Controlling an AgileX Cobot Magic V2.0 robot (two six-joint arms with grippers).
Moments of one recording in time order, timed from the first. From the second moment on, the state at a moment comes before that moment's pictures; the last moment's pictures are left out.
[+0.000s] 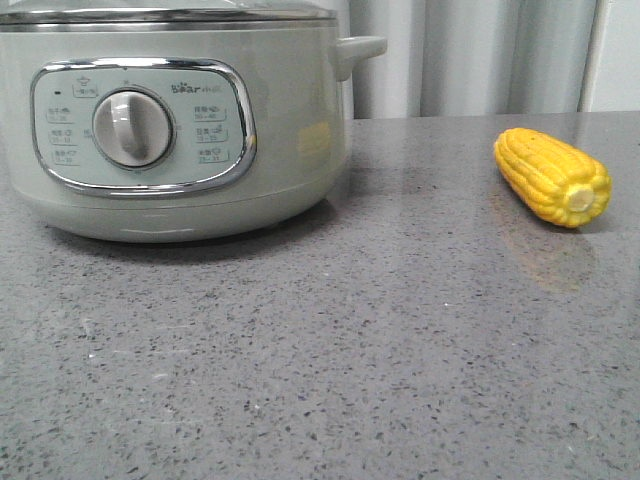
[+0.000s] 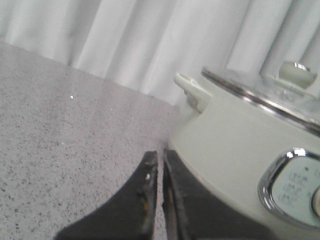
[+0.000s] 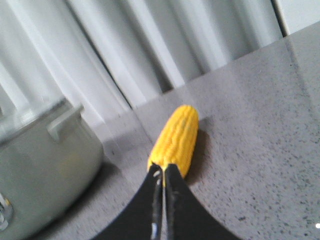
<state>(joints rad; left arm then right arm) -0.11 0.00 0.00 -0.70 0.01 0.24 0.13 -0.01 0.01 0.55 0.00 -0.09</state>
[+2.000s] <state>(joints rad) -0.54 1.44 -1.02 -0.45 -0.13 0.35 0.13 0.51 -0.61 0.24 0.39 -0.09</state>
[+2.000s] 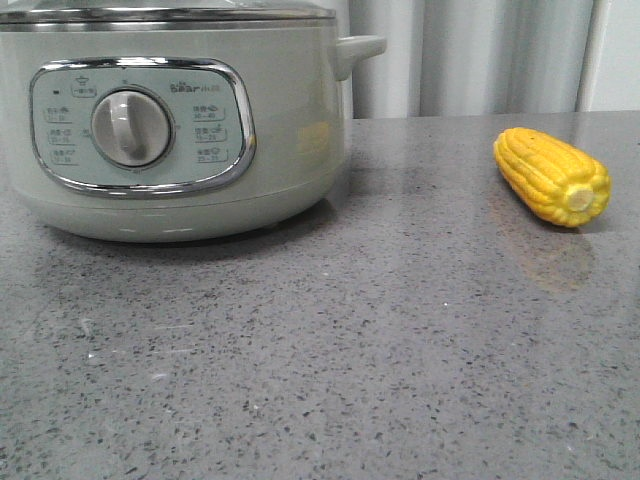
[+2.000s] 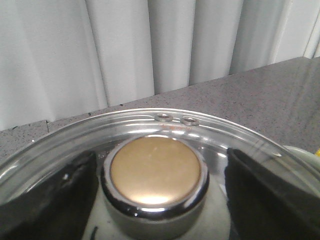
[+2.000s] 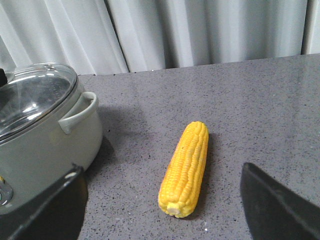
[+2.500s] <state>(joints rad) -0.54 1.44 -1.03 -0.46 -0.14 0.35 0.13 0.51 -0.61 0.24 0.39 -0.09</state>
